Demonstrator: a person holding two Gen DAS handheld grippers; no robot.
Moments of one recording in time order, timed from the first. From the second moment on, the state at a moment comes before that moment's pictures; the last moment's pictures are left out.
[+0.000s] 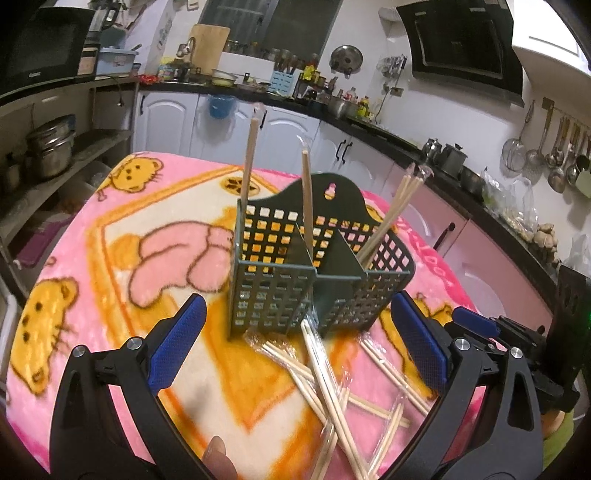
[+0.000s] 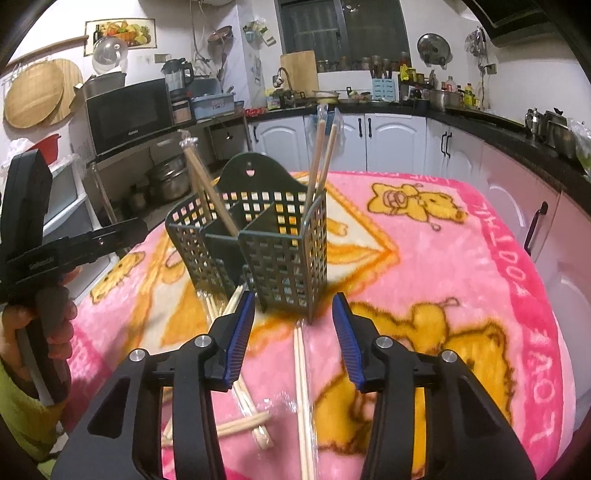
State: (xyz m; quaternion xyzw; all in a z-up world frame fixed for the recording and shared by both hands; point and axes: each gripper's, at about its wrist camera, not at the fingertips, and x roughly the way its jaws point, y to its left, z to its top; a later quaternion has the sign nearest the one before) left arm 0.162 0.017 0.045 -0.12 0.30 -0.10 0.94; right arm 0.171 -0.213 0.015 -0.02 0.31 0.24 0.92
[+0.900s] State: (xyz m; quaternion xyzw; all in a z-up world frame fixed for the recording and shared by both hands) left arm 0.188 -0.016 -0.007 -0.10 0.39 -0.13 0.91; right arm 0.189 -0.200 -0.036 -0.06 0.40 0.25 0.88
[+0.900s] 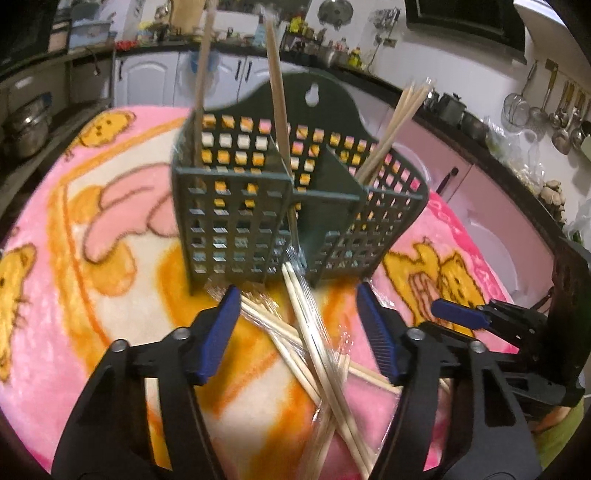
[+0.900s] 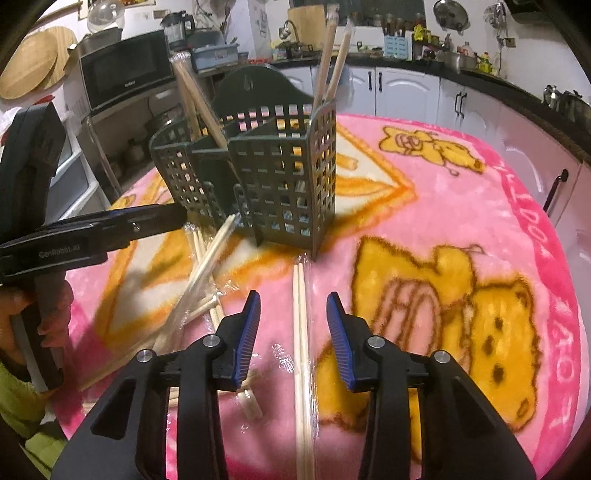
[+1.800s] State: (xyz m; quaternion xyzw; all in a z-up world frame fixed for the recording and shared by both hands) left arm 0.238 -0.046 -0.052 -0.09 0.47 -0.11 0.87; right arm 0.256 -0.179 -0.068 -0.07 0.47 0.25 0.84
